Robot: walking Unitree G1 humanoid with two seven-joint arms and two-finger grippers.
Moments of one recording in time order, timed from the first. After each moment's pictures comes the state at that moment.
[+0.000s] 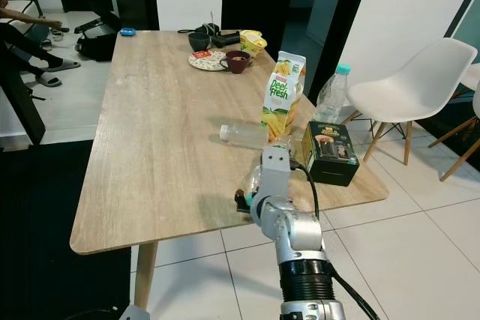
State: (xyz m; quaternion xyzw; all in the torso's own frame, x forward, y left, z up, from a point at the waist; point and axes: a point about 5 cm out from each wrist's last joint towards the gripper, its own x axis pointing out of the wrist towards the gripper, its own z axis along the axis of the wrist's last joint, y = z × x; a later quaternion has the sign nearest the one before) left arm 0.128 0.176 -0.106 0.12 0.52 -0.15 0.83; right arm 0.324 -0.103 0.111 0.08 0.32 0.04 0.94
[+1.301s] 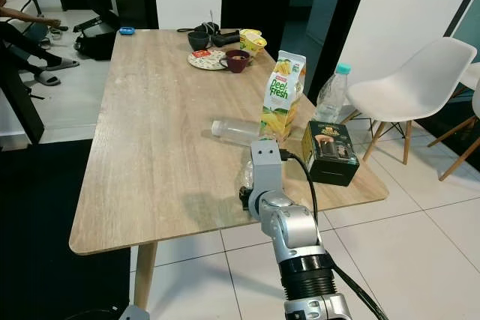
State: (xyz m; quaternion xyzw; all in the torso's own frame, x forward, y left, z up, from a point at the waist) left arm 0.128 0.176 -0.106 0.12 0.52 -0.15 0.83; right arm 0.327 -0.102 0.117 0.00 0.31 0.05 0.95
